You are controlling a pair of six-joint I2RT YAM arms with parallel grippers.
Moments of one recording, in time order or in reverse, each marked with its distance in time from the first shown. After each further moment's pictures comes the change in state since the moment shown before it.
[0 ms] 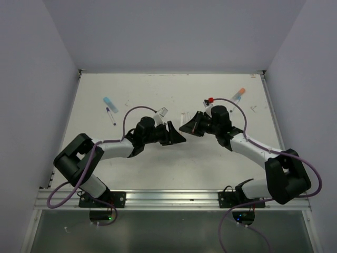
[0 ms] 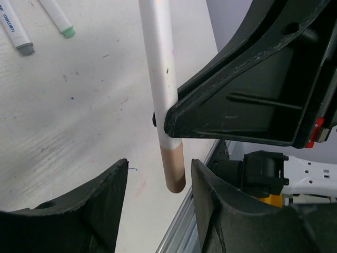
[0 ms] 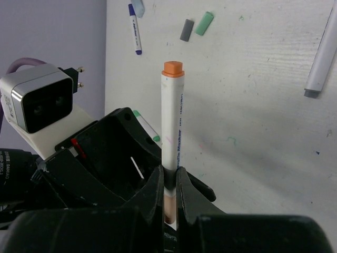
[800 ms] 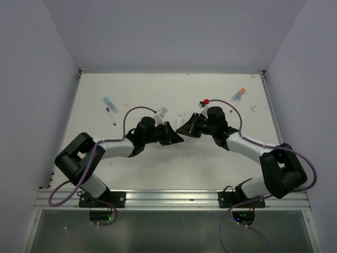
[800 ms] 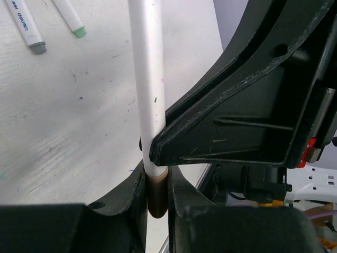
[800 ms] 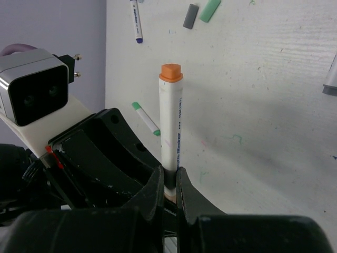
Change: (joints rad) left arm 0.000 0.013 0.005 -0.003 -0.017 -0.010; right arm 0.031 0.065 -0.001 0.054 -0.029 0.011
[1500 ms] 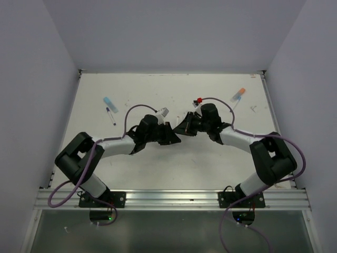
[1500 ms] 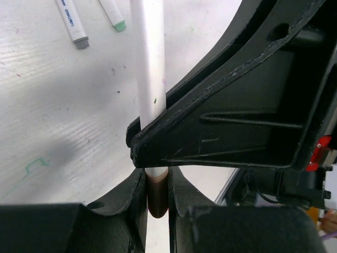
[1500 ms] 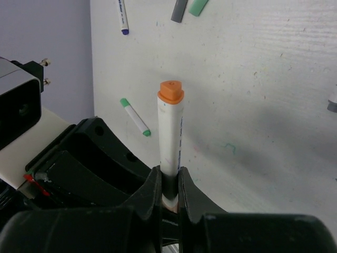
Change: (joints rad) left arm 0.007 0.002 0.036 -0.153 -0.045 0.103; right arm 0.006 0.150 0.079 0.010 -0.047 -0.039
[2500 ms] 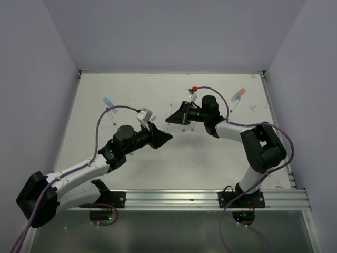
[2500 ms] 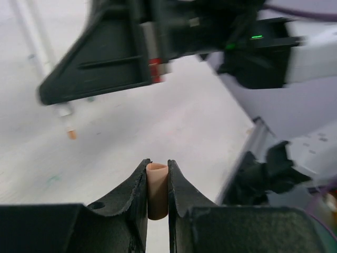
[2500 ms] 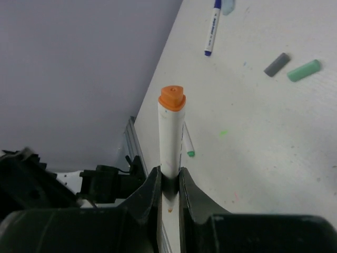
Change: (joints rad) left arm -0.052 -0.535 -0.175 -0.071 -0.209 0.233; right arm -0.004 0.129 0.130 0.318 -0.241 -0.026
